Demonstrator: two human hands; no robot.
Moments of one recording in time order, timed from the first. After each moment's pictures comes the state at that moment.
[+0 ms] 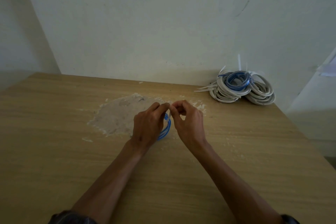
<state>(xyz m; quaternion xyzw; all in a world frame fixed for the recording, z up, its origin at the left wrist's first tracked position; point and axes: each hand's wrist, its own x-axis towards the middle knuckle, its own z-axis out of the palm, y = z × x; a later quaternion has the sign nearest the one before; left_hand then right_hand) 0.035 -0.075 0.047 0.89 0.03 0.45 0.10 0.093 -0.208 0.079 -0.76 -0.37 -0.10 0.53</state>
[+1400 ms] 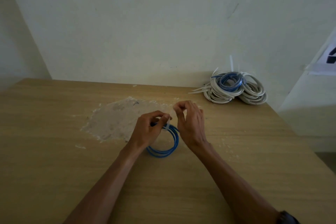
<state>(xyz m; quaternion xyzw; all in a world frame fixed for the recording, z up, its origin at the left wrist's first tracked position) 0.034 -0.081 0.050 0.82 0.07 0.28 0.49 0.119 -0.213 0.063 -0.80 -0.35 -0.19 0.45</state>
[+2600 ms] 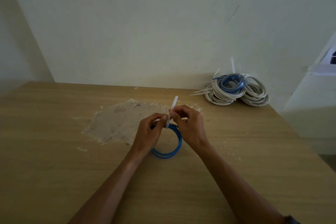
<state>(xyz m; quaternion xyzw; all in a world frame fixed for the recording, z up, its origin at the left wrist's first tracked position) 0.027 -0.101 0.059 0.76 0.11 0.31 0.56 0.120 -0.213 0.069 -0.74 -0.34 -0.02 0.58</state>
